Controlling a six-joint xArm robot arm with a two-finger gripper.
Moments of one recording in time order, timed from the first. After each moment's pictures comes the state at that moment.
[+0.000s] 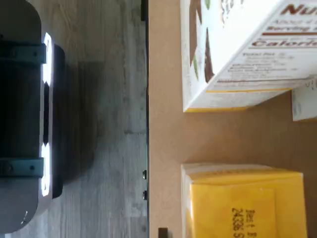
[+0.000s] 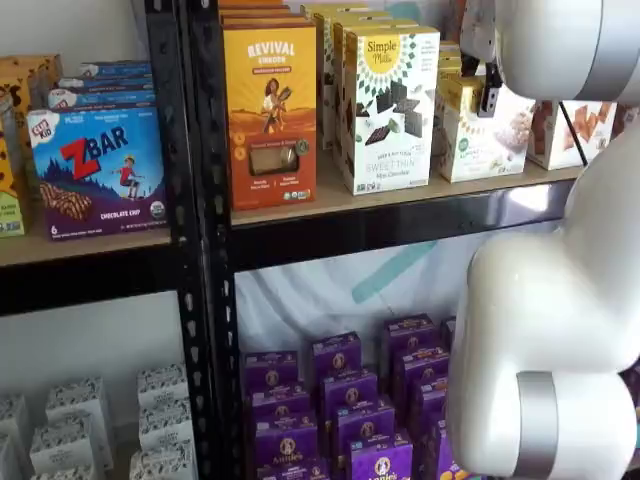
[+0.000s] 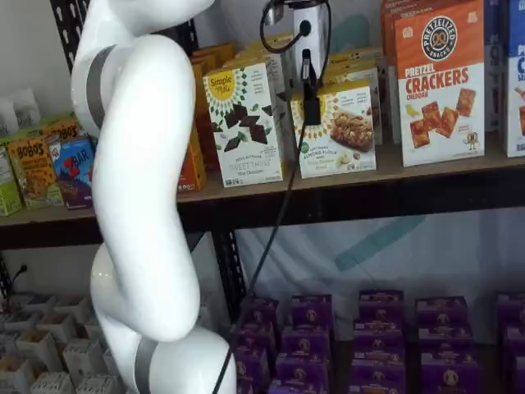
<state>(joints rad) -0.36 -0.11 -1.62 0.10 1.72 -1.91</state>
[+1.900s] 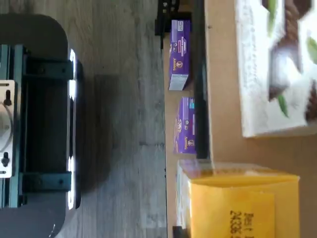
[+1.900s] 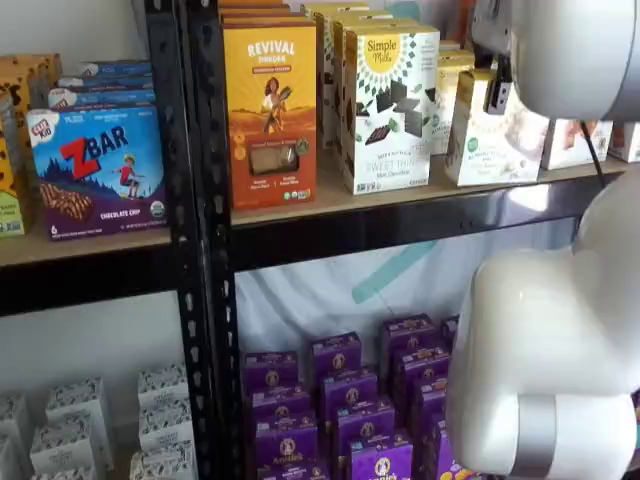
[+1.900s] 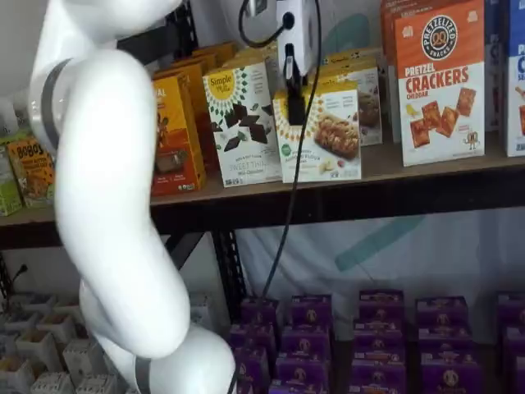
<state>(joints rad) -0.39 -0.31 -1.47 0.13 1.77 -1.93</state>
